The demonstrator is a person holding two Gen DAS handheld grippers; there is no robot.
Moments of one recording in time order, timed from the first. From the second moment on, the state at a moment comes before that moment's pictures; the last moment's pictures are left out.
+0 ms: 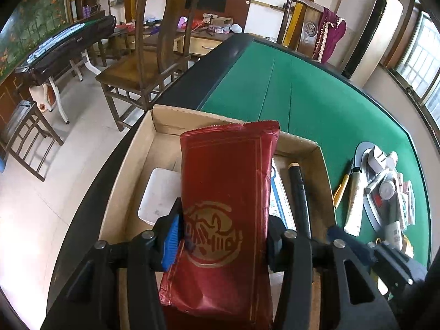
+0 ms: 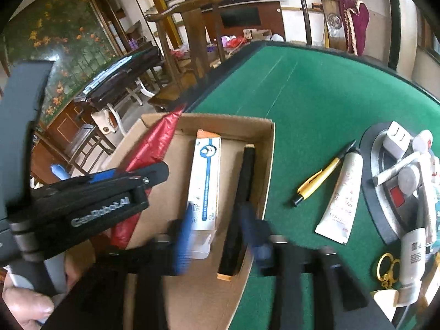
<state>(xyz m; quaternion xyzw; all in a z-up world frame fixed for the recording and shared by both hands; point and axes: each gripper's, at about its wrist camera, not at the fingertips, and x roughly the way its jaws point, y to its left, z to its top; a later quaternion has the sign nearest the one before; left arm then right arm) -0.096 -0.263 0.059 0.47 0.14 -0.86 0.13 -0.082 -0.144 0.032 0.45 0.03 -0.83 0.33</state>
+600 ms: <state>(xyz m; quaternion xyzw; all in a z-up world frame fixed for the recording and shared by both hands) -0.048 -0.254 0.113 0.35 0.14 -0.91 0.14 0.013 -0.071 0.145 0.16 0.02 -0.91 0.37</state>
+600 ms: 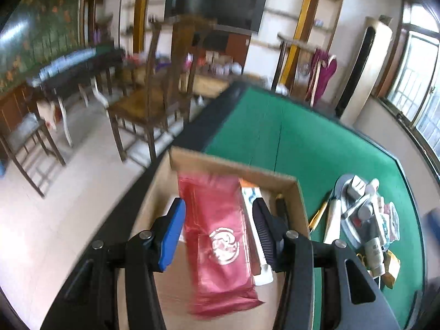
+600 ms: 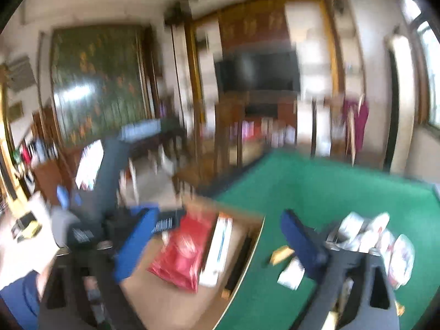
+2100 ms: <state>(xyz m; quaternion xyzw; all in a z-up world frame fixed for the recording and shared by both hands) -0.070 -0.014 0.037 0.52 0.11 -0.84 -0.05 -0.053 0.207 0.044 0.35 -0.12 -0.89 0.25</state>
